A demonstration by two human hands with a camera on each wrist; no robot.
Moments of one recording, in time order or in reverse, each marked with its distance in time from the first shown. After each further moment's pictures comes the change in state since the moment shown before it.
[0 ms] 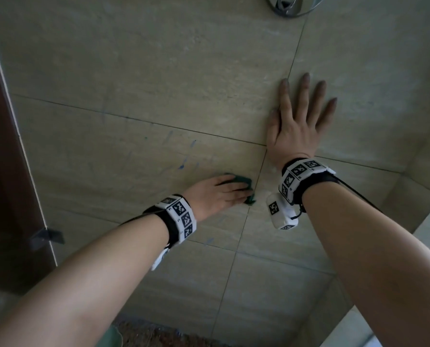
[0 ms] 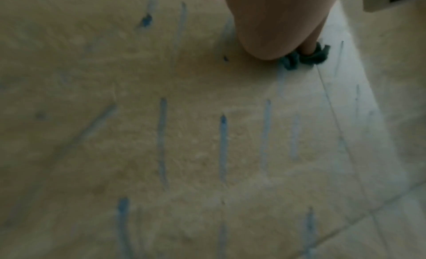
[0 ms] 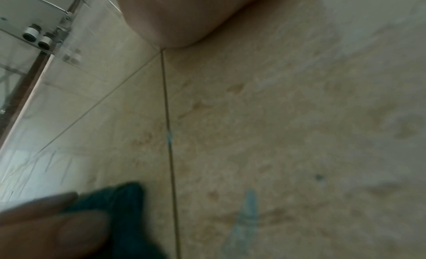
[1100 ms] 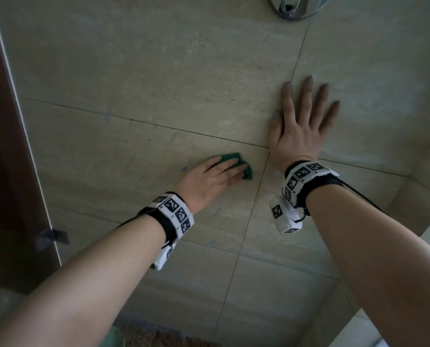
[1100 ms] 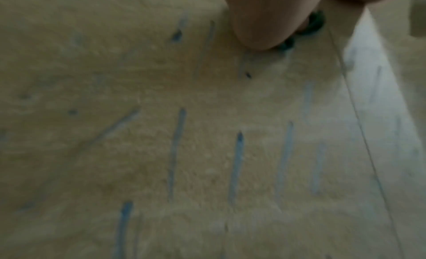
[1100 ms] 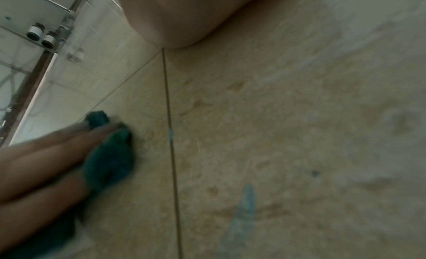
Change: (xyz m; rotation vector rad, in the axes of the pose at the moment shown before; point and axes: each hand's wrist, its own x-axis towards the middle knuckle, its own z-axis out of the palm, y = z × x) left_hand -0.011 -0.015 -0.003 -0.059 0.256 -0.303; right_hand 0.000 -0.002 -0.002 0.025 -0.026 0.004
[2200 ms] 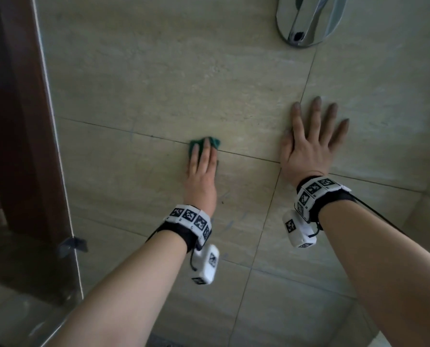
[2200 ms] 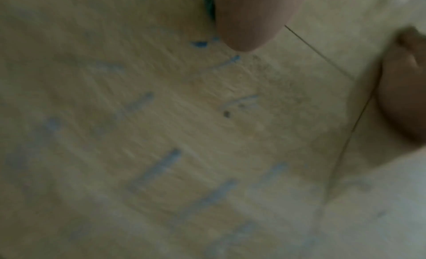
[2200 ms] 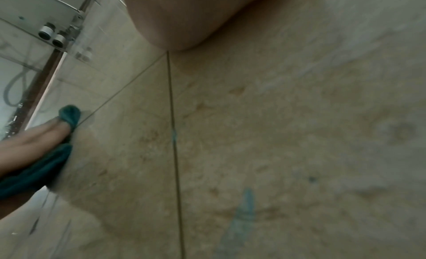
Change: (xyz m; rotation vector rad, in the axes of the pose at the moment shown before) left_hand 0.004 -0.006 -0.007 -0.402 0.090 -0.810; right_hand -0.001 0.000 -0.002 0.004 -0.058 0.010
